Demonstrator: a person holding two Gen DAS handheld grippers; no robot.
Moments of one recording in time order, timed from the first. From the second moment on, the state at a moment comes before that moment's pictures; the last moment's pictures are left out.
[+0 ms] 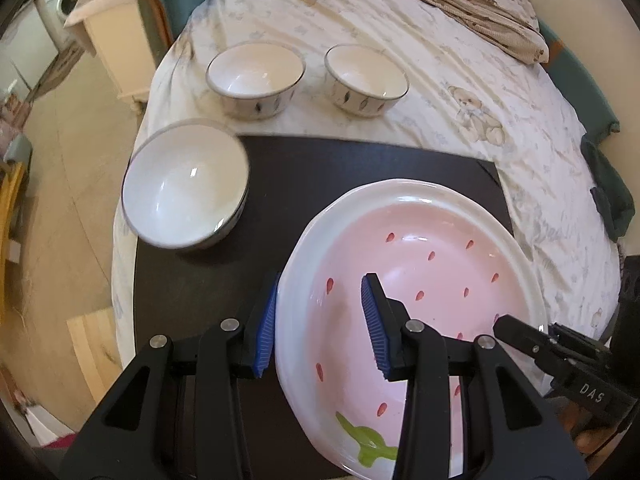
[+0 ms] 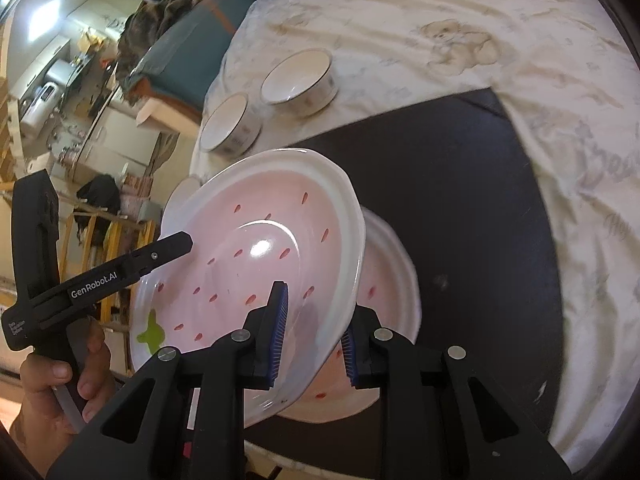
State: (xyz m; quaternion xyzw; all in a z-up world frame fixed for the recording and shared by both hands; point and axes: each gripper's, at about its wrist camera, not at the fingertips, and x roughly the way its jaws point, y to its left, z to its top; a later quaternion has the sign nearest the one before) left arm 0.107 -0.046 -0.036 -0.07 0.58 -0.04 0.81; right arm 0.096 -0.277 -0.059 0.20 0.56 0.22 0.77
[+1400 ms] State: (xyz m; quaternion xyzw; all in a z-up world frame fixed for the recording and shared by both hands) left arm 0.084 -0.107 -0.096 0.11 0.58 -0.06 0.81; right arm 0.072 -0.280 -0.111 0.20 0.63 0.16 0.74
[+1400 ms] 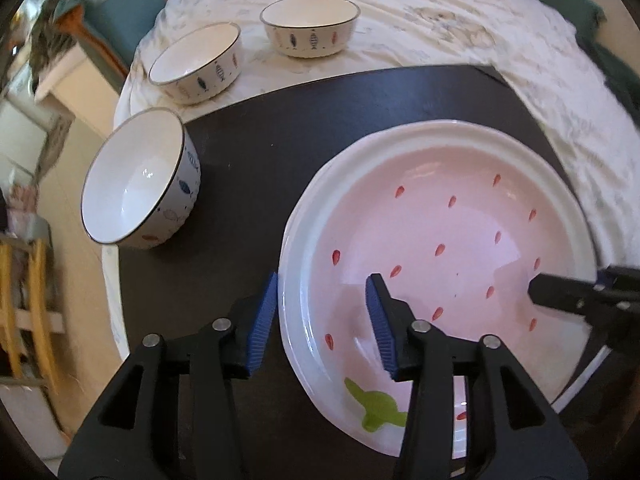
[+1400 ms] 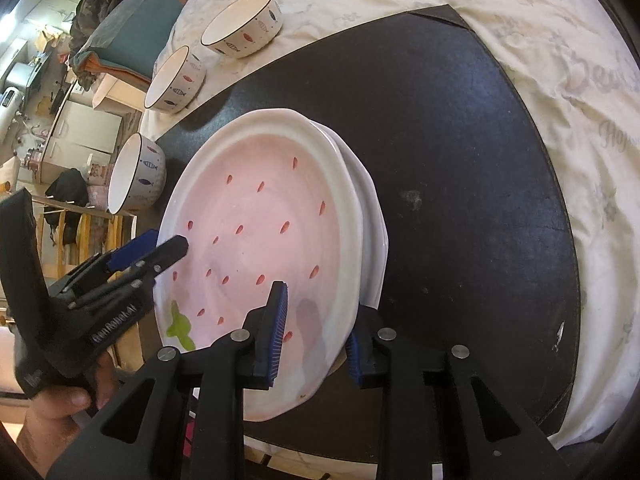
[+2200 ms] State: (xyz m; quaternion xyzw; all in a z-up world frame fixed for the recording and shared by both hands) left arm 0.095 -0.084 -0.113 0.03 0.62 -0.06 0.78; right arm 0.077 -0.277 -0.106 0.21 0.64 0.17 0.72
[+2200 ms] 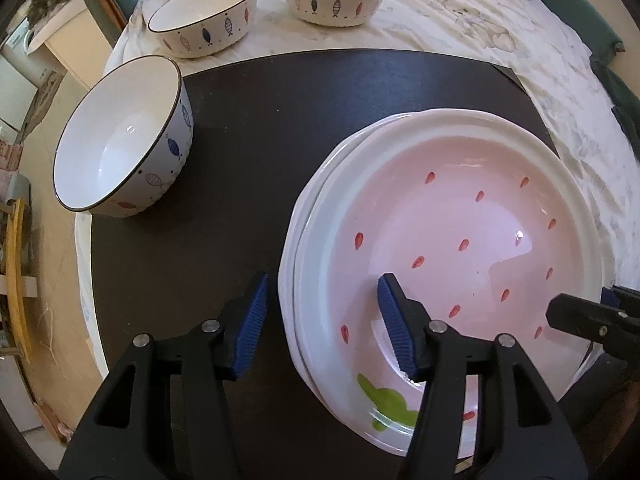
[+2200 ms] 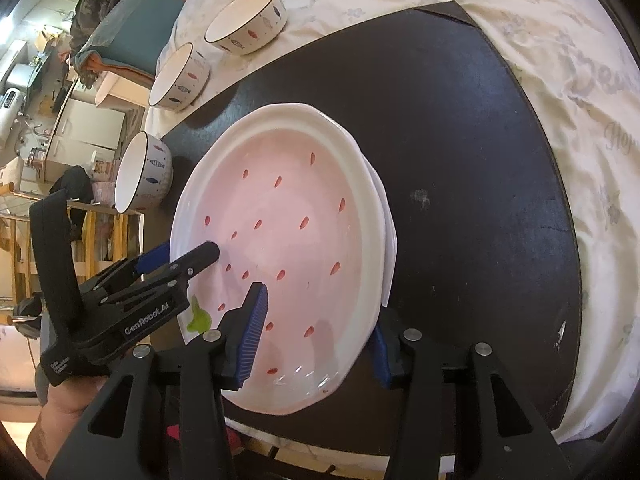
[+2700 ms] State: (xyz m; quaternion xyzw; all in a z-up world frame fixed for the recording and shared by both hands) left arm 0.098 -0.066 -0.117 -0.03 0.63 -0.05 0.77; right arm 0.079 -0.309 -0.078 0.15 0.59 0.07 0.79
